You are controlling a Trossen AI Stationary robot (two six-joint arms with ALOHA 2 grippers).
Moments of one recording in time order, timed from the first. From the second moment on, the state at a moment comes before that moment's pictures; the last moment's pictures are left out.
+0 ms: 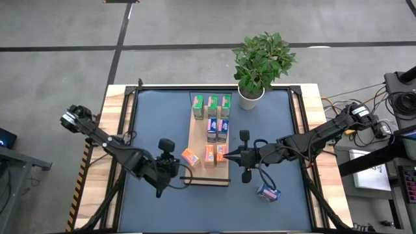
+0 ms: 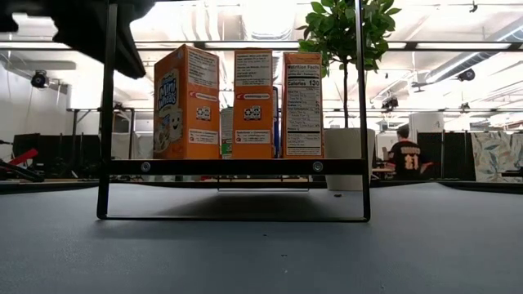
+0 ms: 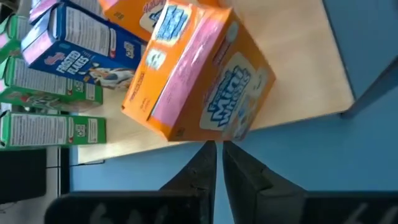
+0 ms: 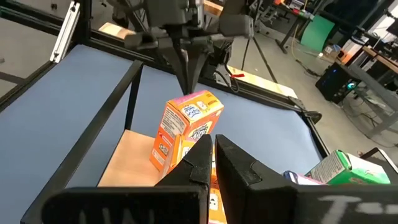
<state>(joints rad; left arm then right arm) -0.58 1.41 1.05 -0.81 -0.63 -0.12 0.38 1.33 0.93 0.07 0.41 -0.21</state>
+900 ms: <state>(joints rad) -0.50 1.36 0.84 -0.49 -0.69 -0.01 0.38 1.35 0.94 0.09 0.42 -0.21</state>
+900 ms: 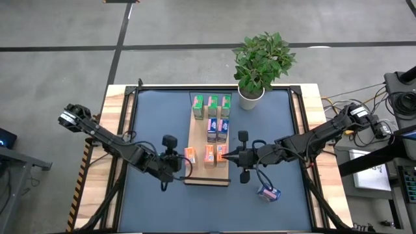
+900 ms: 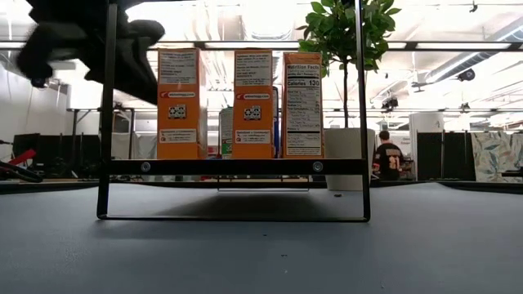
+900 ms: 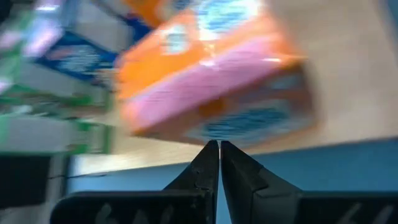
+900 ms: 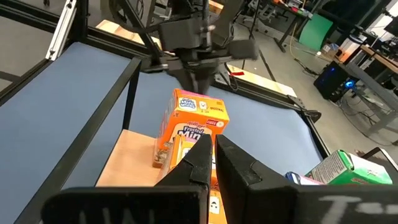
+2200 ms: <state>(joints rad) -0.44 1.39 0.84 -0.32 -0.42 0.01 0.38 1.35 0.94 0.08 0.42 -0.22</state>
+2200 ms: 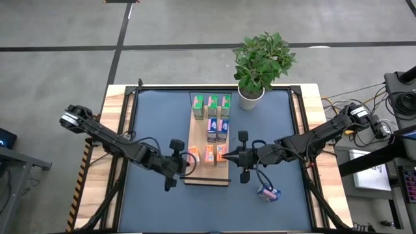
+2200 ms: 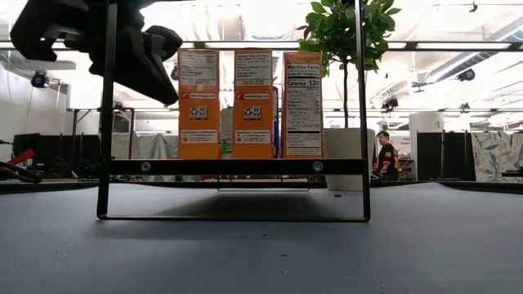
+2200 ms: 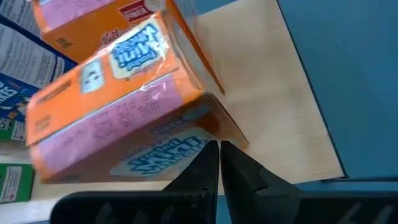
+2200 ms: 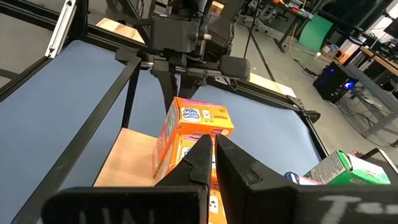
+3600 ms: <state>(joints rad) -0.43 1.40 0.85 -0.41 -0.57 0.04 0.38 1.35 0.94 0.07 0.42 -0.17</state>
